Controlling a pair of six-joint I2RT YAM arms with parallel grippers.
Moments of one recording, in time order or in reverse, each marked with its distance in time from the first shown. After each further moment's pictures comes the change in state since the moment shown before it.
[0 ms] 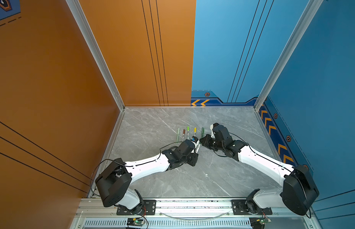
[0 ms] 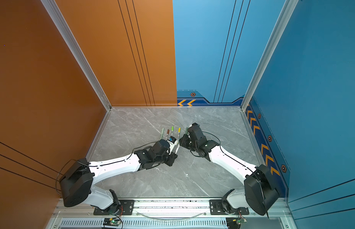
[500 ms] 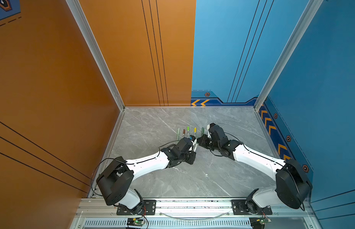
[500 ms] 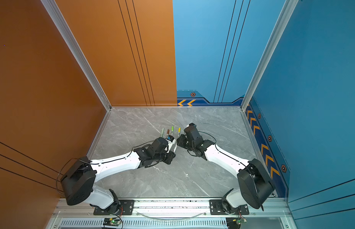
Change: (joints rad) left arm 0.069 0.016 0.000 -0.013 0.065 -0.004; right arm 0.021 0.080 0.011 0.069 0.006 0.001
